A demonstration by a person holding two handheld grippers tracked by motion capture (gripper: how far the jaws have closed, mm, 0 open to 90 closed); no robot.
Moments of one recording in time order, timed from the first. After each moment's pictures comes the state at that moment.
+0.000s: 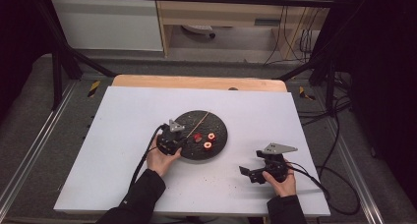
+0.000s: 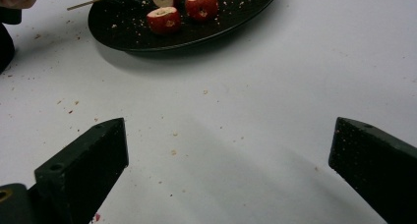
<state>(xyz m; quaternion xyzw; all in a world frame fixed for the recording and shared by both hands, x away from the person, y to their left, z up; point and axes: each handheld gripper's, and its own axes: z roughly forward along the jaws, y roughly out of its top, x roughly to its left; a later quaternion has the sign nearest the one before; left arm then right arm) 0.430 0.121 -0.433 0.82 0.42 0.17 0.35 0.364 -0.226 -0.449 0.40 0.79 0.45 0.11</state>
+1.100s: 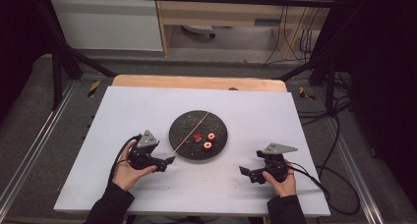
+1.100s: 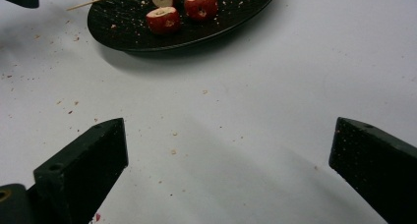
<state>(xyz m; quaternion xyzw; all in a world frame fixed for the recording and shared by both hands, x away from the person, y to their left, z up) 0.383 0.196 -0.424 0.83 0.35 0.15 0.40 0.364 -0.226 -0.449 0.40 0.79 0.45 0.11</state>
